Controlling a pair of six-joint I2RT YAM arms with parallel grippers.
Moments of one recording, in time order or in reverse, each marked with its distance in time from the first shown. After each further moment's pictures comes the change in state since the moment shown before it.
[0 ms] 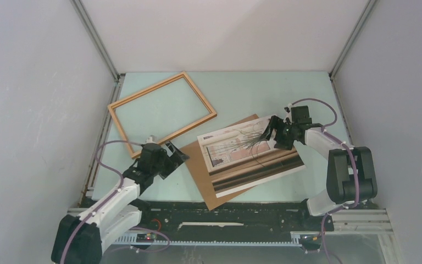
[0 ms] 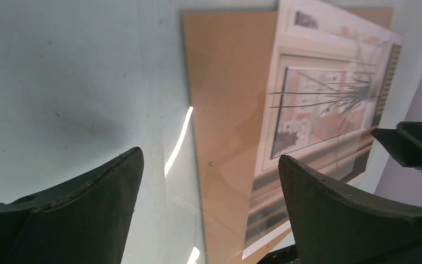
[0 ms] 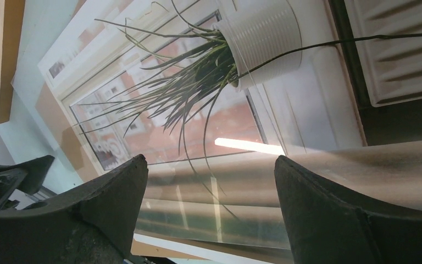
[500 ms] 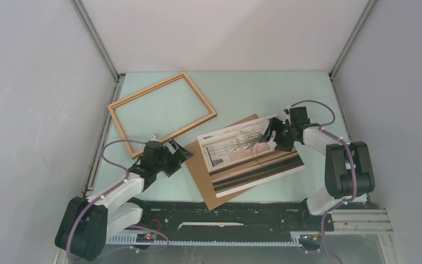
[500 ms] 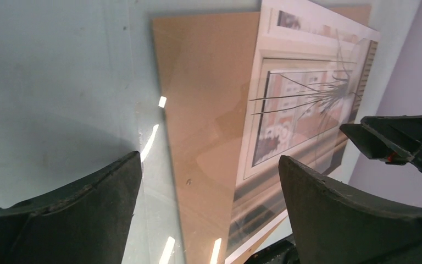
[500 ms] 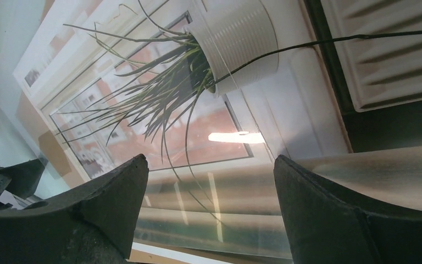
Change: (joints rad) left arm 0.013 0.187 -0.039 0.224 0.095 -0.055; right arm 0.000 0.055 0.000 0.011 0.031 0.007
